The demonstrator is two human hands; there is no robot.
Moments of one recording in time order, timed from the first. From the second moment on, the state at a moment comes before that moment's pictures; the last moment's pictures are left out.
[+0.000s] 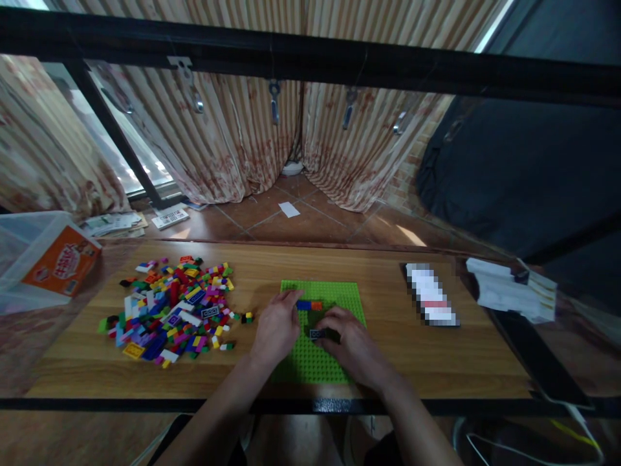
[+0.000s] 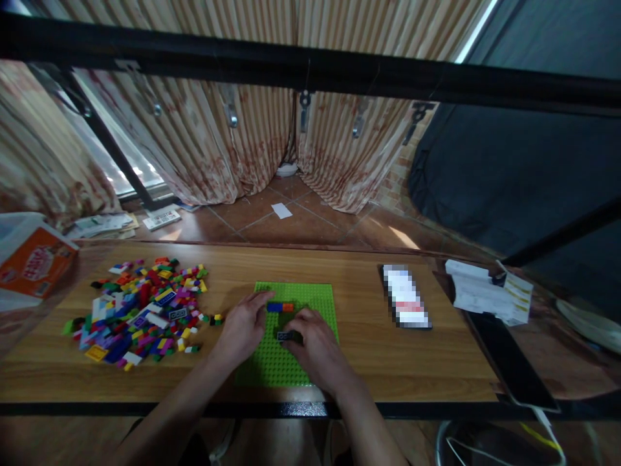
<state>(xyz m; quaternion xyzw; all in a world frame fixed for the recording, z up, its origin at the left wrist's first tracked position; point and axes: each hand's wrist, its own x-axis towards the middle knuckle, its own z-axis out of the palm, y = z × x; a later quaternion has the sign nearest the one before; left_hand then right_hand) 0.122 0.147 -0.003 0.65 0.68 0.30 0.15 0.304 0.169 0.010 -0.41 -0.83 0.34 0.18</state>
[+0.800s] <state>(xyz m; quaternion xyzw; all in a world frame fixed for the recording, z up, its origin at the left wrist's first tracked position) 0.135 0.152 -0.010 0.70 0.63 0.34 0.09 0.317 0.190 0.004 -0.55 -0.61 0.45 0.35</state>
